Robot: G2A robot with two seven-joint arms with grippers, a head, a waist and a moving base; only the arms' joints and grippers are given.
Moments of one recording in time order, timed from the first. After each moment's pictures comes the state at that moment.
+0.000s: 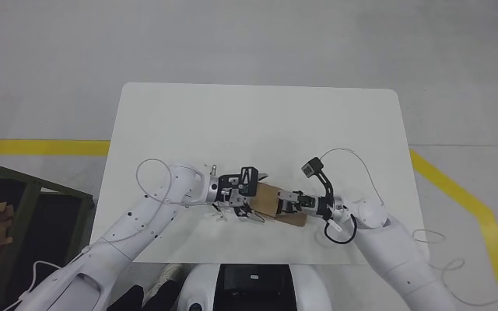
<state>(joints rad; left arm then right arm) 0.80 -1.12 -0.74 -1.26 1.50 -1.01 0.25 -1.08 -1.11 0.99 -1.27 0.58 -0.47 1.09</state>
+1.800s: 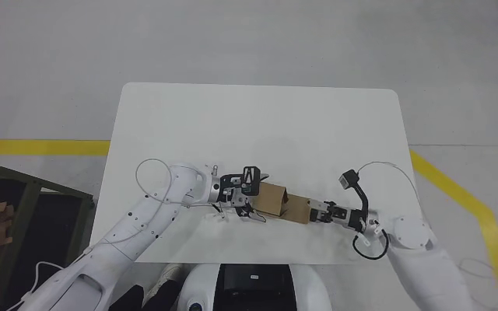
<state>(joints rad) 0.81 -1.13 -0.75 -1.27 1.44 -1.01 0.15 -1.35 -1.02 1.31 -1.44 0.36 -0.37 1.05</state>
